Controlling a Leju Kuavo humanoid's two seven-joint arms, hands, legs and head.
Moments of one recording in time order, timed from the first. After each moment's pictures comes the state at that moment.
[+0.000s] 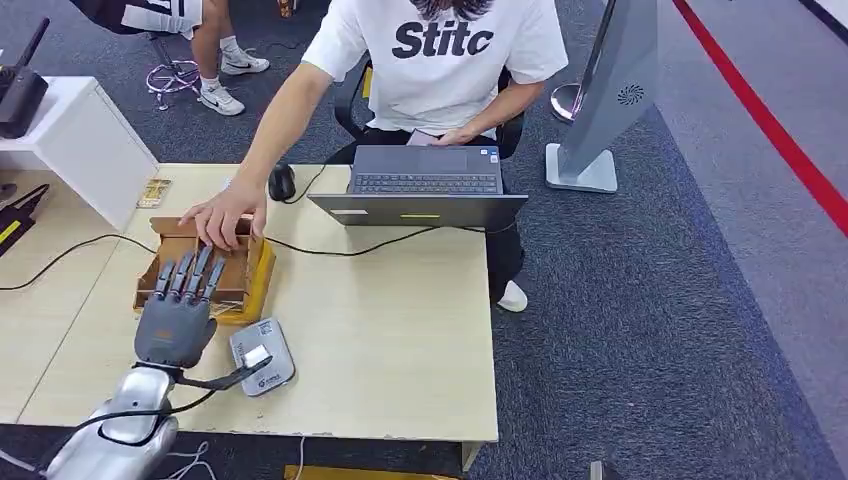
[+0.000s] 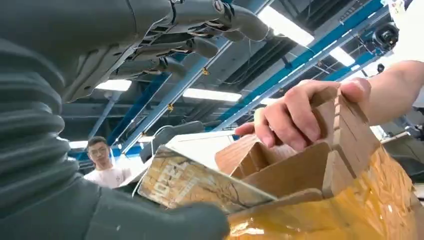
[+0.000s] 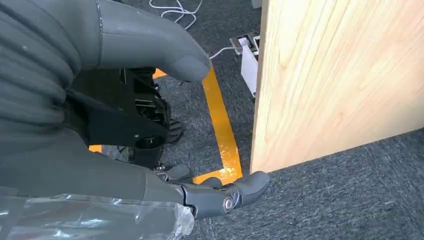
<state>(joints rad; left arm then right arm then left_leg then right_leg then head) -0.21 0.33 -0.28 -1.05 -1.56 0.69 0.07 -0.16 0.15 -1.00 -0.23 0.48 0.17 -0.45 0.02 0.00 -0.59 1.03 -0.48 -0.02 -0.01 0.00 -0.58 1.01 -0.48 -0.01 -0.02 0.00</state>
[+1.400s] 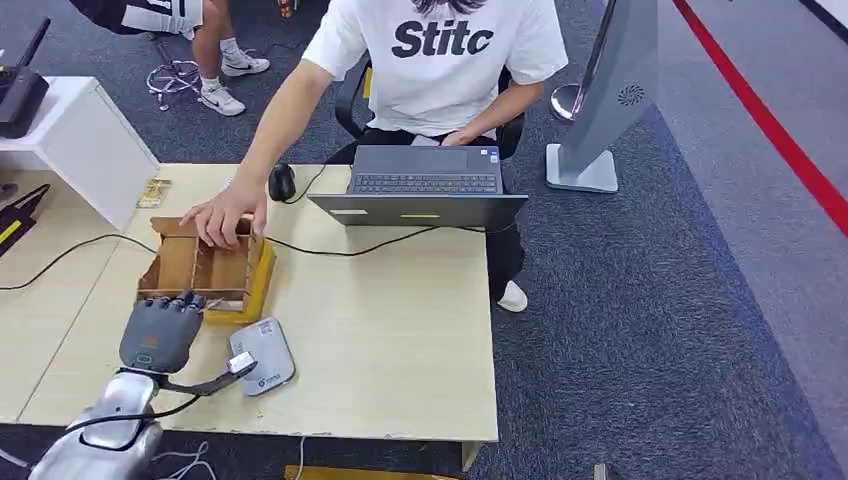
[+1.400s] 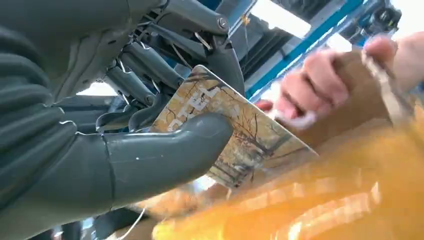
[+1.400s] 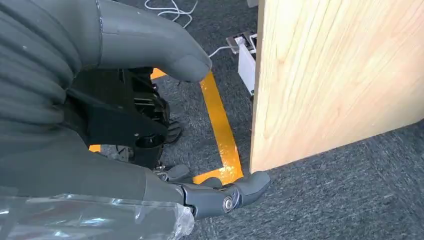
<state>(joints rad) -0.20 0.36 -0.21 -1.04 -1.56 0.70 -0.02 -0.16 0.15 -1.02 -0.23 0.48 0.17 -0.45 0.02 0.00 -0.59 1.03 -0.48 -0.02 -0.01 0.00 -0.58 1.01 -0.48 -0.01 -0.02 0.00</state>
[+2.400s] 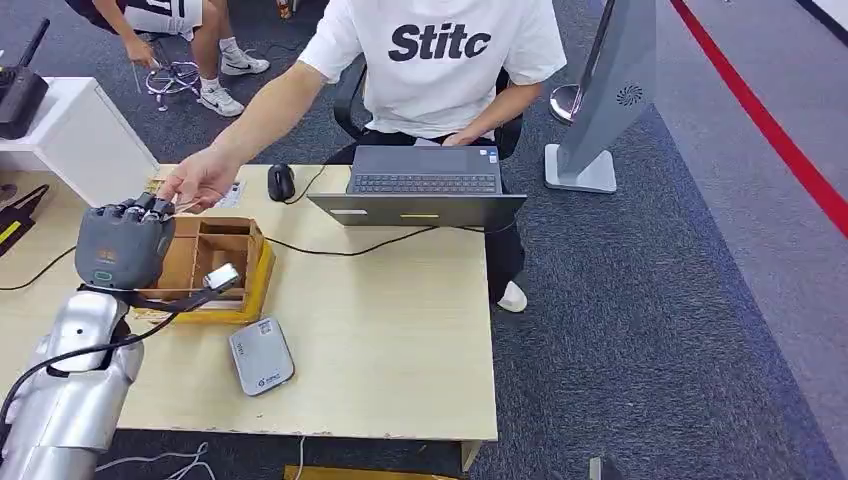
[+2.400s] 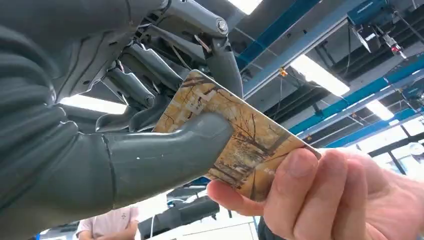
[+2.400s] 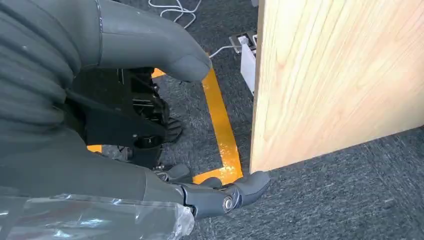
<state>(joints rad) -0.37 0.28 -0.02 -1.25 -1.56 0.57 -0.19 -0.18 0.15 -1.02 -0.23 0.50 0.16 -0.43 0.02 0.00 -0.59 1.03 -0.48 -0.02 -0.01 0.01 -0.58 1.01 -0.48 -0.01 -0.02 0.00</state>
